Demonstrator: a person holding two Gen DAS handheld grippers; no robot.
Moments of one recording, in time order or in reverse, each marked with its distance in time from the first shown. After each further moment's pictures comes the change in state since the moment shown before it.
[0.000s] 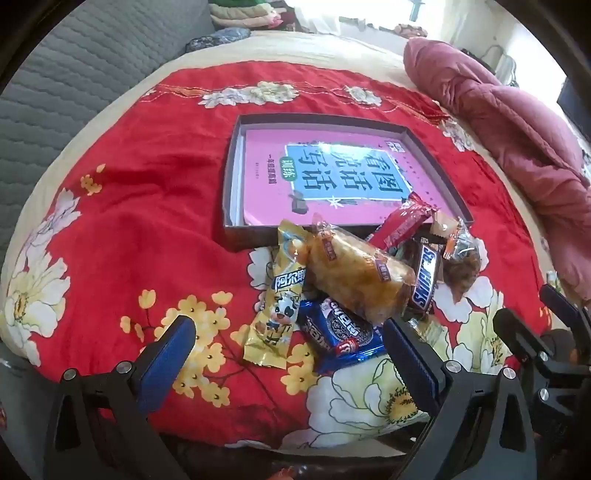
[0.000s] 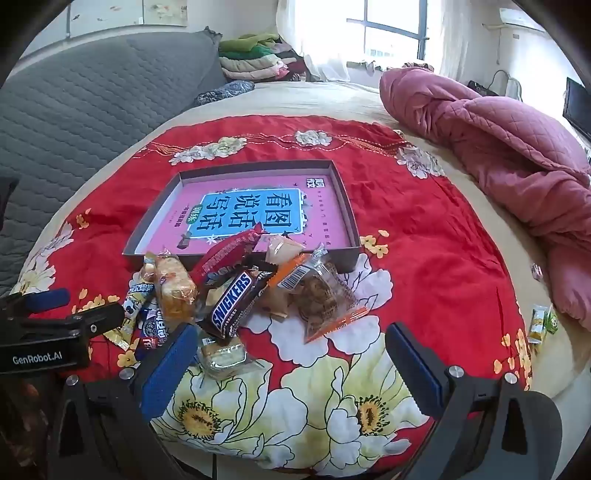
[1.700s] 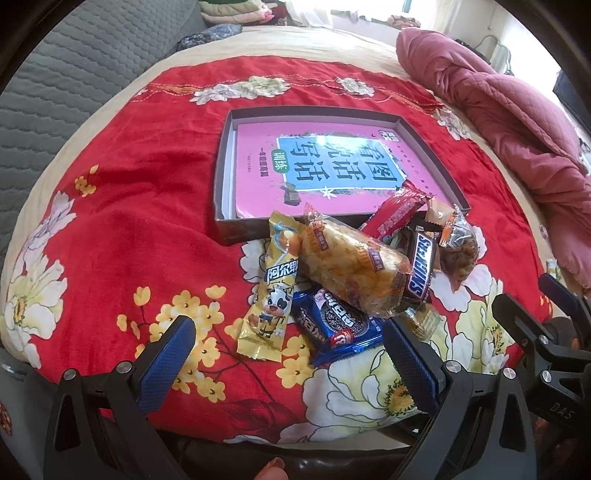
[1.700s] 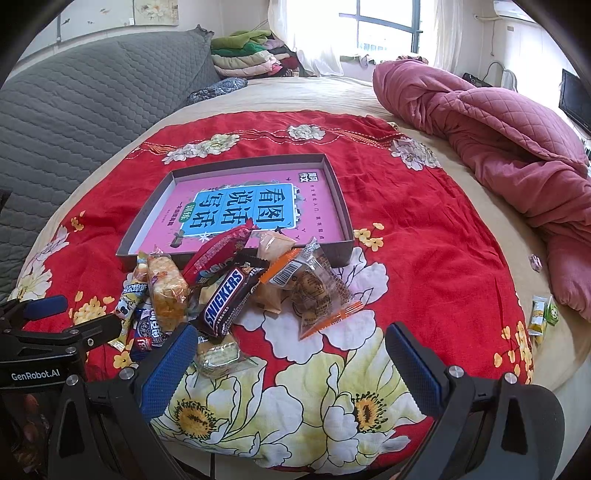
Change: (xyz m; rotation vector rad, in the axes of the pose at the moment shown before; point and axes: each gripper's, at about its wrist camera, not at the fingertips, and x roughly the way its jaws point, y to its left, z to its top) left arm 0.003 -0.009 -0.003 0.039 0.039 -0.002; right arm 0.004 -0.006 -0.002 0.021 0.012 -0.011
